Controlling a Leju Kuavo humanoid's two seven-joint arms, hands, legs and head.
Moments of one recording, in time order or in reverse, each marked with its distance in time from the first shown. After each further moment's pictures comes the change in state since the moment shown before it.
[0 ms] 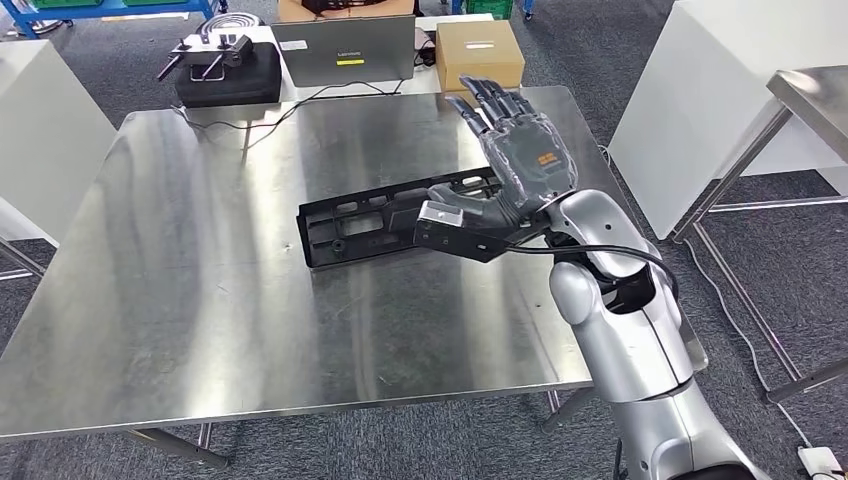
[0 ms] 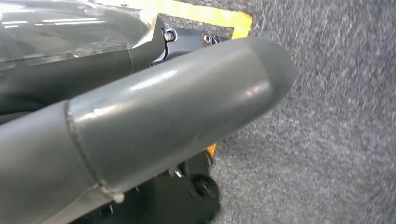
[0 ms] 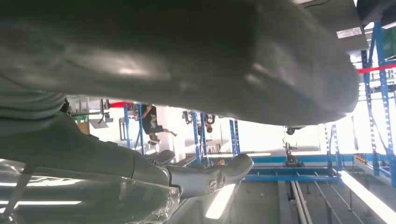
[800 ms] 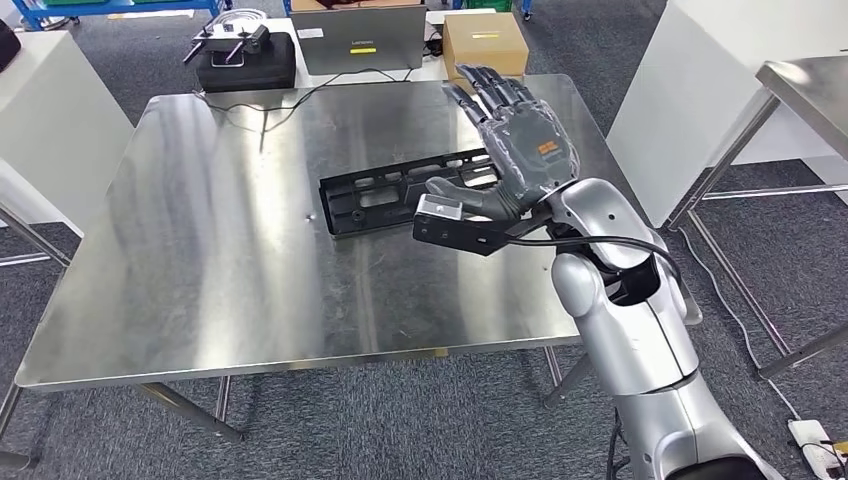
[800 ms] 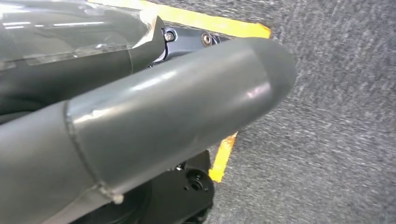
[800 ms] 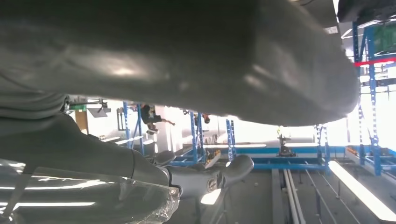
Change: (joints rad) left arm 0.003 -0.012 0.048 -0.008 -0.014 0.017 -0.004; right arm -0.041 0.005 0.016 0.013 0.000 0.006 -0.005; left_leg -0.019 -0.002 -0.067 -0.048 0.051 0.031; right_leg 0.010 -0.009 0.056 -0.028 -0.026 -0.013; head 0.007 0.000
